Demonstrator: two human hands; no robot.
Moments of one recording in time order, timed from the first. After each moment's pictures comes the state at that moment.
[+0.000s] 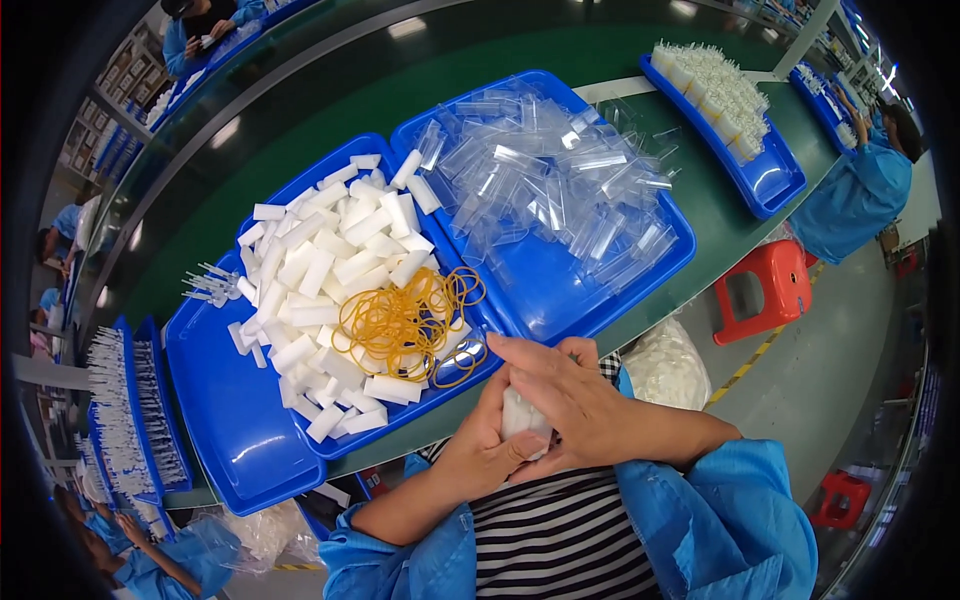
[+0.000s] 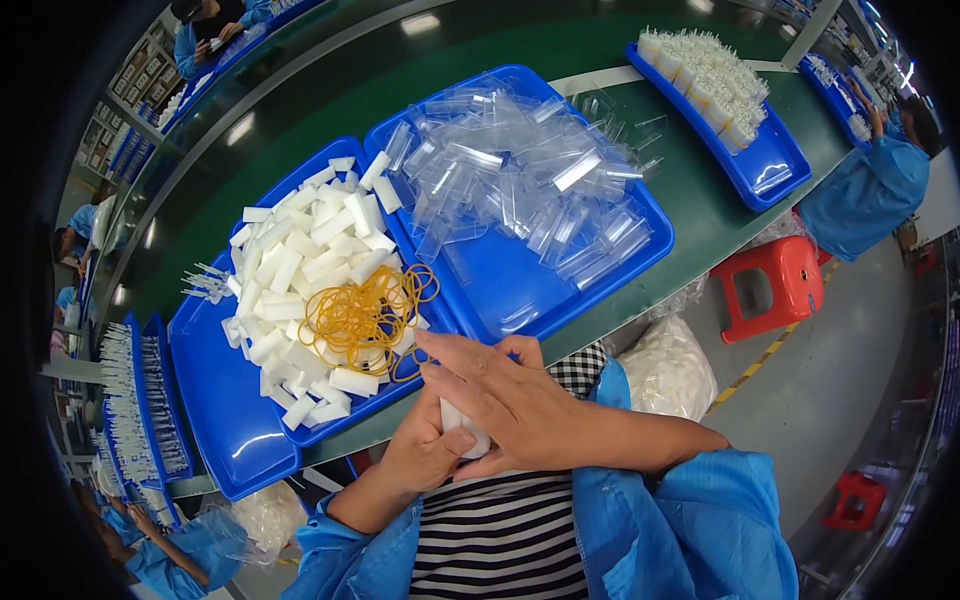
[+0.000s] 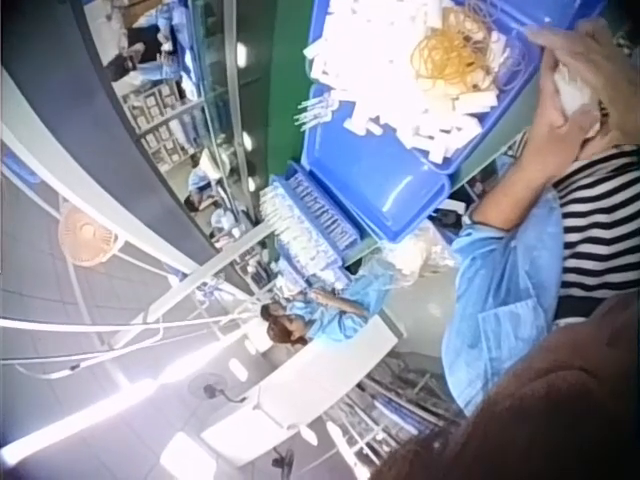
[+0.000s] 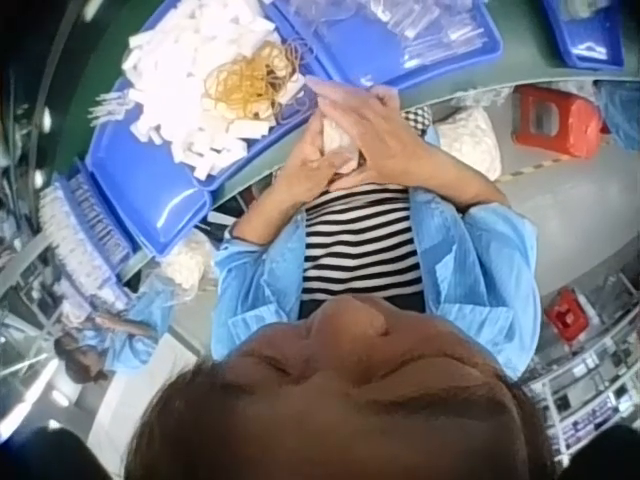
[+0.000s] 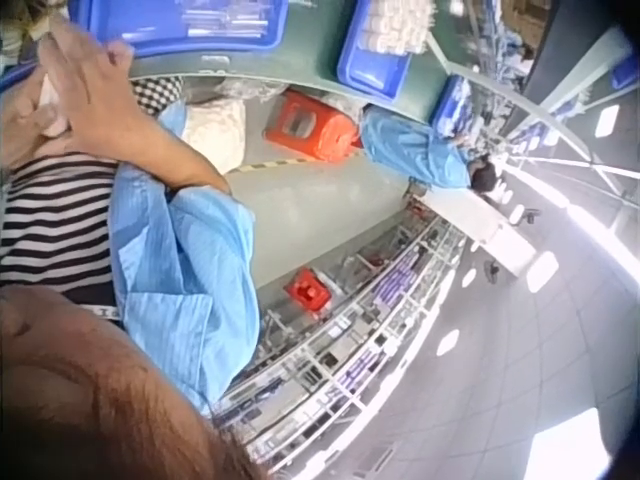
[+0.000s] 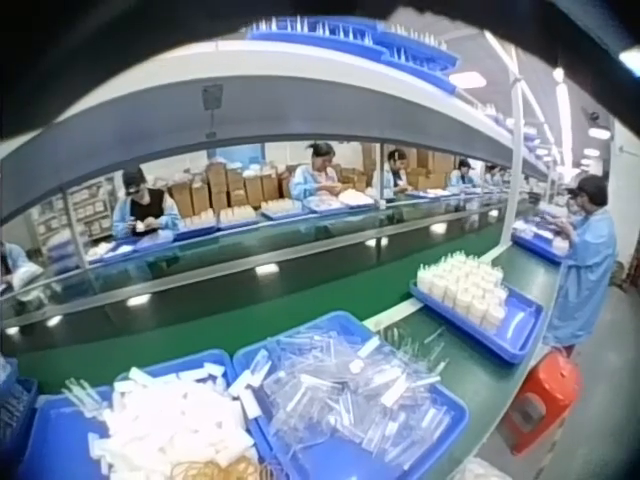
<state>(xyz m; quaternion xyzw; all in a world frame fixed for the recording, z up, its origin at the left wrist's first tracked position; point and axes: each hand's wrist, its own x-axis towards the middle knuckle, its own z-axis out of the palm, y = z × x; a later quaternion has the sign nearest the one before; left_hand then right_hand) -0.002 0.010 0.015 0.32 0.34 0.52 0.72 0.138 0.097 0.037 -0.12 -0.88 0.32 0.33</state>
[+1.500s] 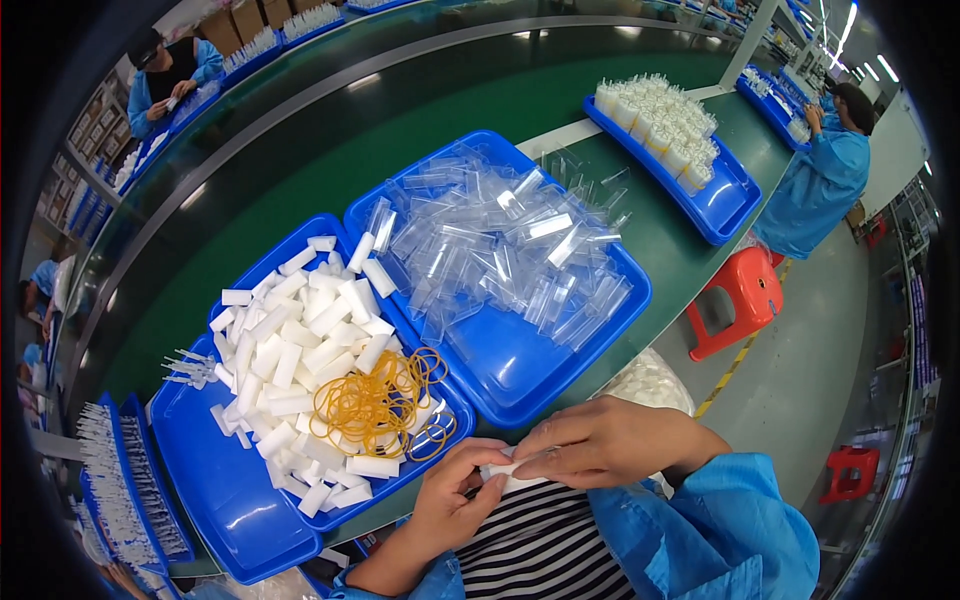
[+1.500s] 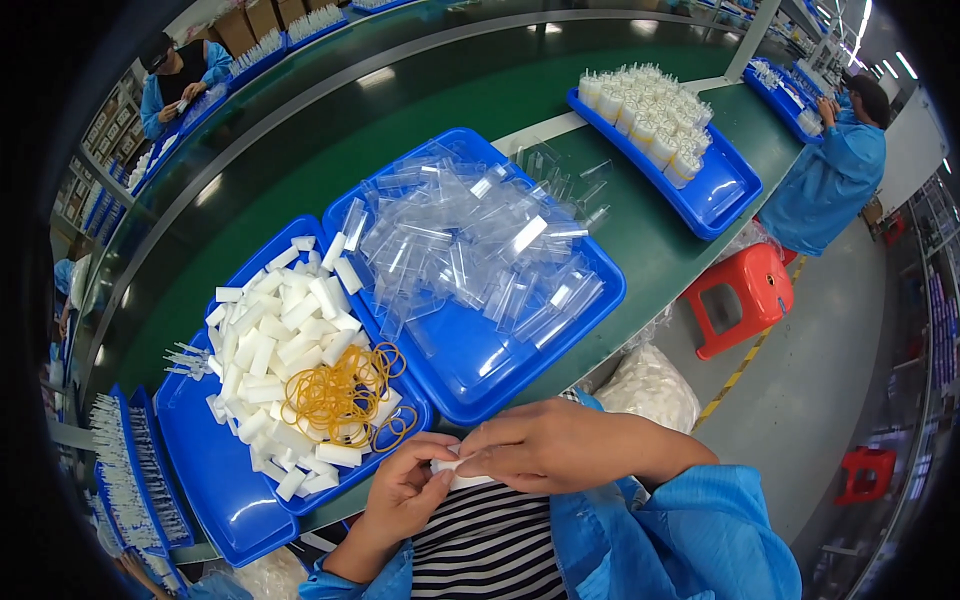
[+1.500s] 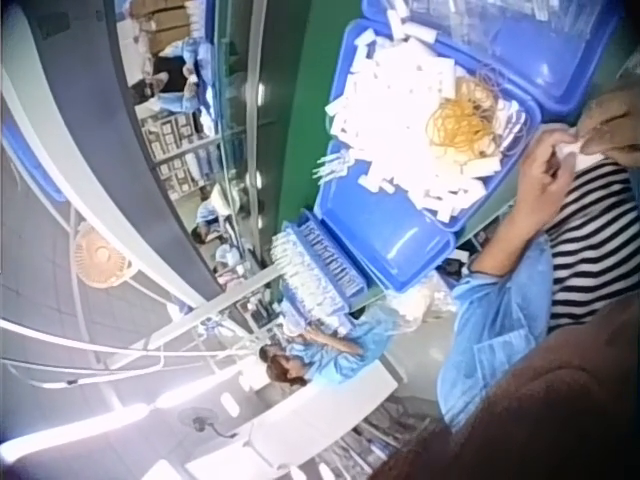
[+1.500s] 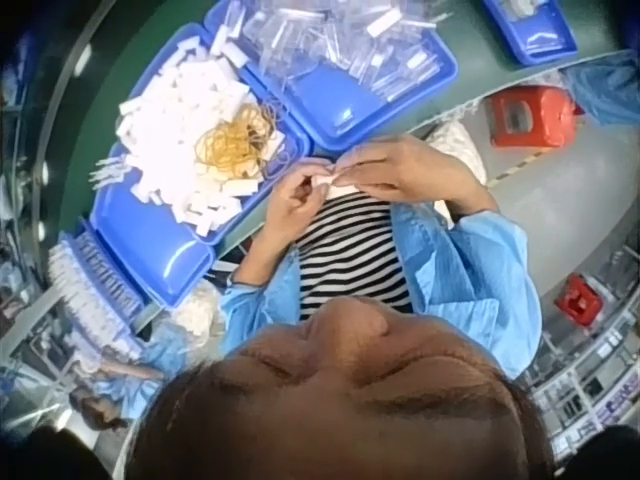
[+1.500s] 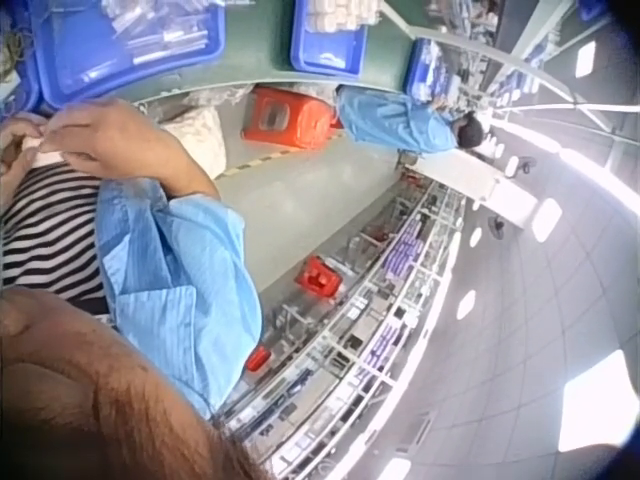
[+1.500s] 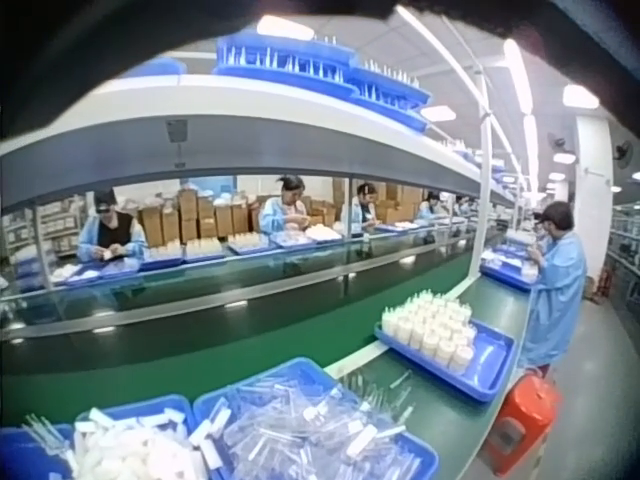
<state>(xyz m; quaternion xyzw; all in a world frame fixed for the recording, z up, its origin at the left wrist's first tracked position) -0.011 0.017 0.012 0.47 0.43 0.50 0.58 0.184 0.137 0.068 -0.05 -0.90 0.41 0.16</state>
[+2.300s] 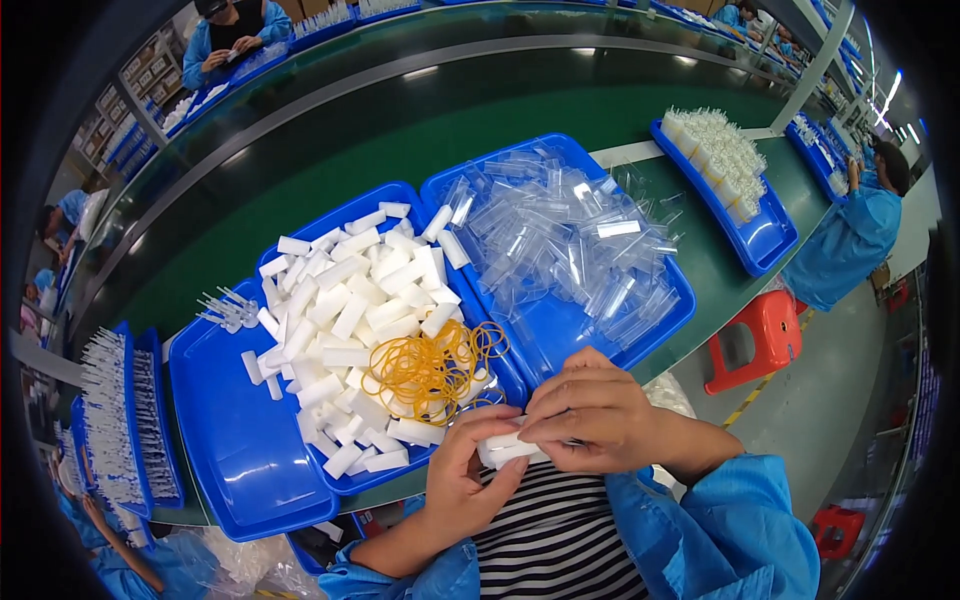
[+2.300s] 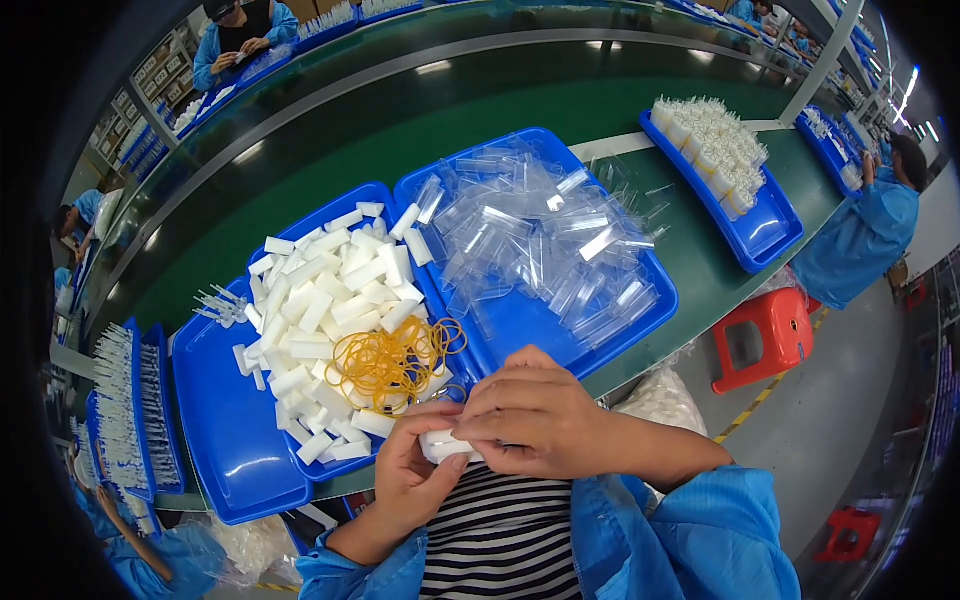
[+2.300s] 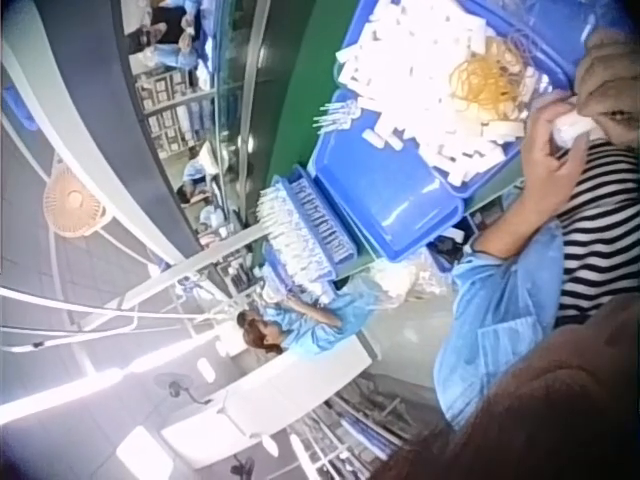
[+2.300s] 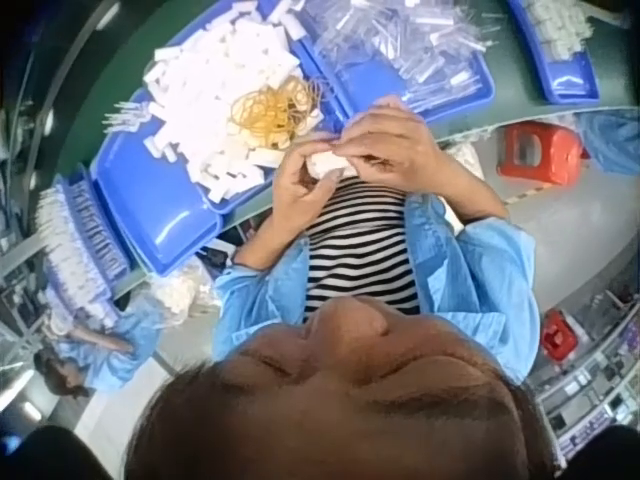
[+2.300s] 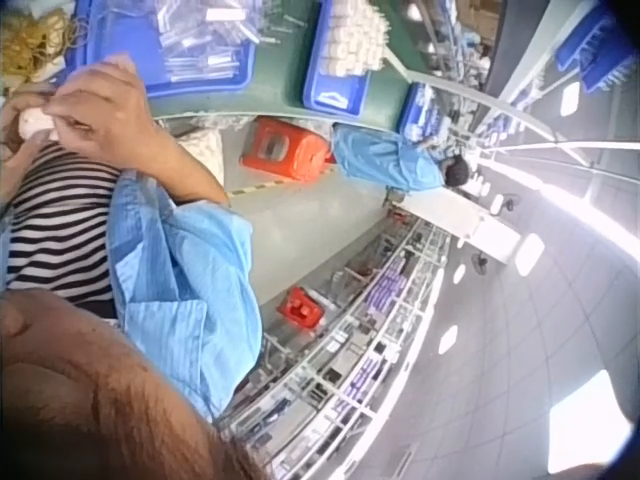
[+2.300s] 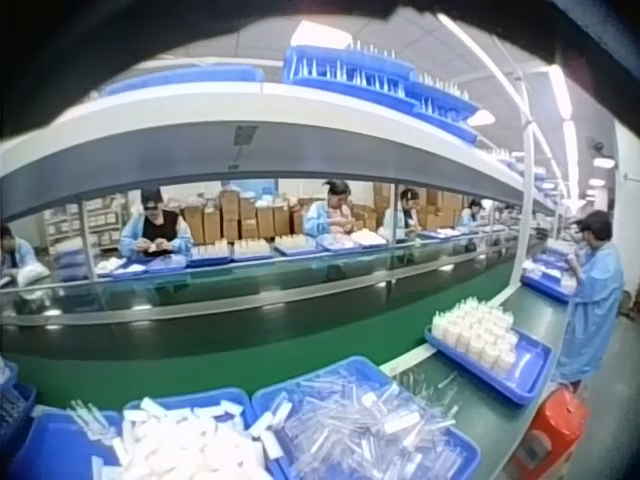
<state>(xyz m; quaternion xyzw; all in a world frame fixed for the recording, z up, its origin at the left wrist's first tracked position) -0.019 0.007 0.025 0.45 0.45 0.62 0.46 0.128 0.132 0.066 -0.06 -0.89 0.30 0.34</state>
